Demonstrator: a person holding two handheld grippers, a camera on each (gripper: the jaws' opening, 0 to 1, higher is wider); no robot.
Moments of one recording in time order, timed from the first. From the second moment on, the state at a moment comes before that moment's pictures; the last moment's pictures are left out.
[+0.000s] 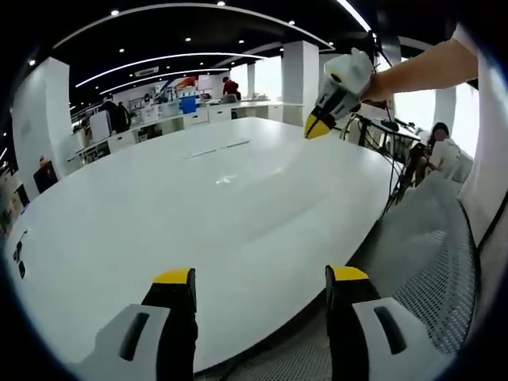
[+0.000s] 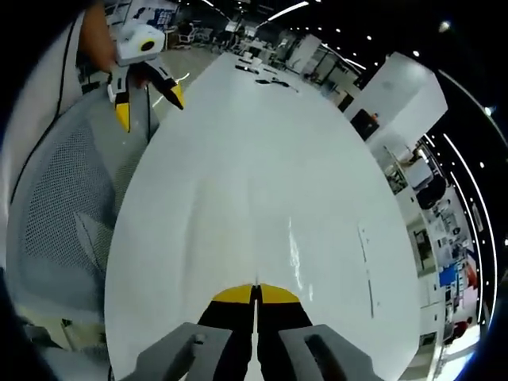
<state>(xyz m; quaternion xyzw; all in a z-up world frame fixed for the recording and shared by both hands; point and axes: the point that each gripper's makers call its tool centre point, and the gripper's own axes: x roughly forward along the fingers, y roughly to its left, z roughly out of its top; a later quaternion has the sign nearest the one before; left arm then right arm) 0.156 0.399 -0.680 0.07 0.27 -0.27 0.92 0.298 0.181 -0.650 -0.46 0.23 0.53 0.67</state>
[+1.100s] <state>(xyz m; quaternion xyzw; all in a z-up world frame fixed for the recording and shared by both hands) 0.162 0.393 -0.664 0.04 0.26 -0.31 0.91 0.285 0.181 -0.584 -0.46 0.18 0.53 0.69</state>
